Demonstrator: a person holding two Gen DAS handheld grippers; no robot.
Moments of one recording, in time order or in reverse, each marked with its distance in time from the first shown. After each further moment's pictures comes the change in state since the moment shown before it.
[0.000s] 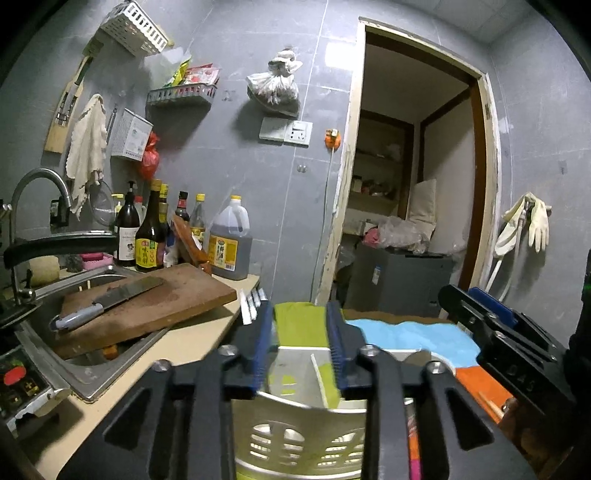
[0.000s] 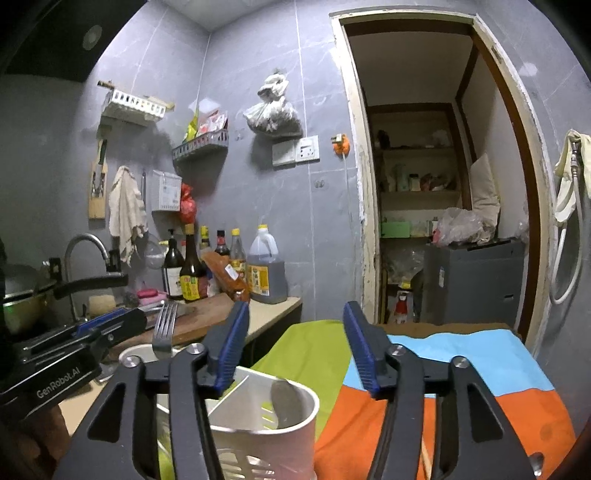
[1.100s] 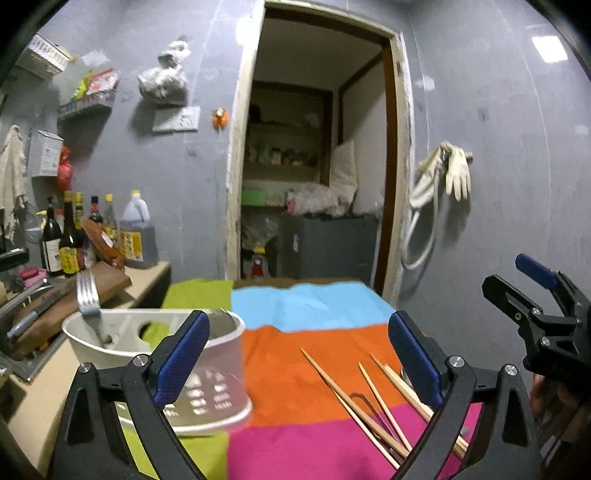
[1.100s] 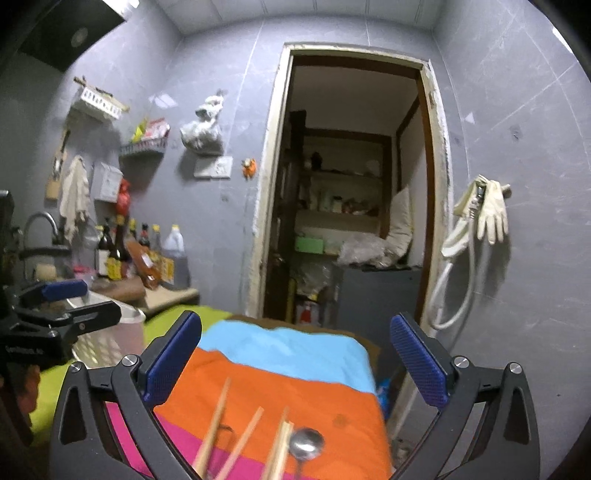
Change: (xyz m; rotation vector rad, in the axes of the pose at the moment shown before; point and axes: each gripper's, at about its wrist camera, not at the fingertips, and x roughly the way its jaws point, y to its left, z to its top) left arm -0.020 -0.155 -0.021 0.168 0.134 -0.240; right arm -0.158 -0.123 0.002 -0.143 -0.006 -0.295
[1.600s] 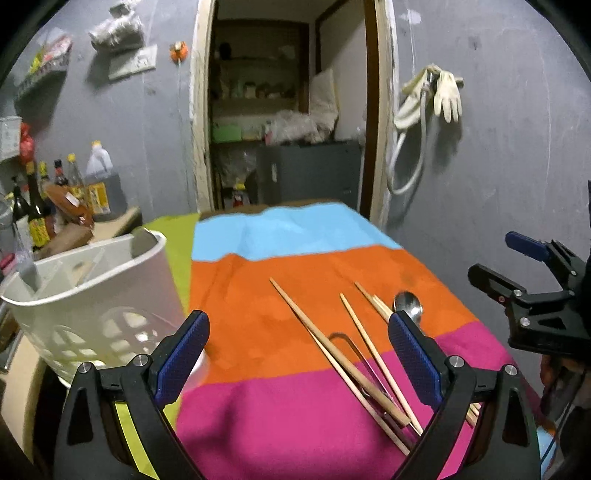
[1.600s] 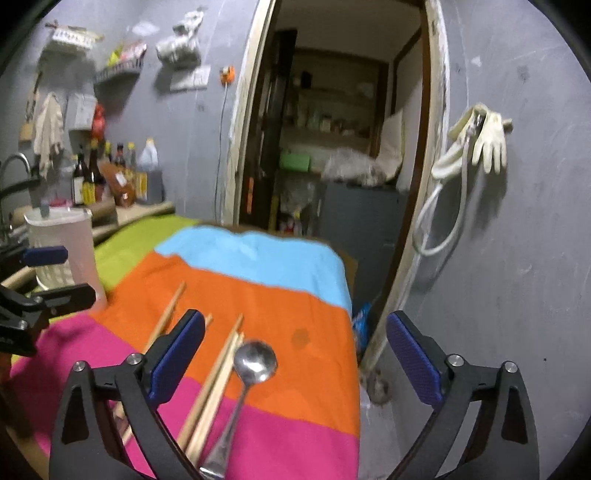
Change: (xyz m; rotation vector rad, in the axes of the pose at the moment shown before) left arm 0.062 -0.032 -0.044 0.062 0.279 -0.055; right arm 0.038 -0.038 -0.055 -0.026 0.347 -0.040
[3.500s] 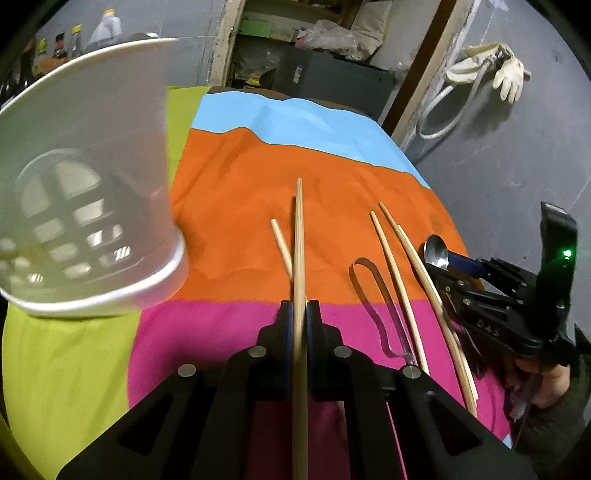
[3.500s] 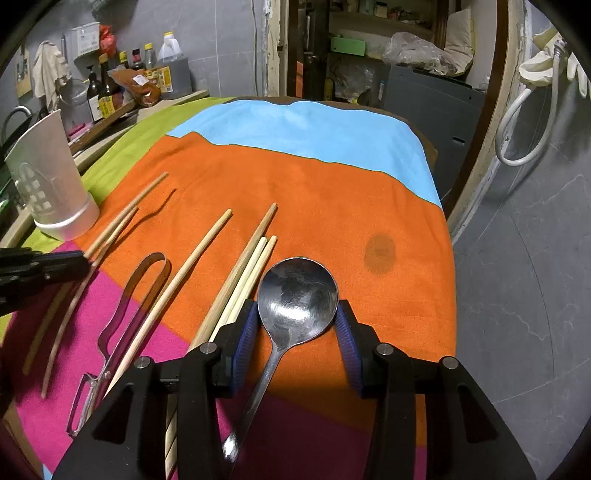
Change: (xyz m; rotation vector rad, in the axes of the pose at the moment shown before) left arm 0.050 0.040 -0.018 -0.272 0.365 -0.075; right arm 0.103 0.006 -0.025 -0.026 0.462 0.241
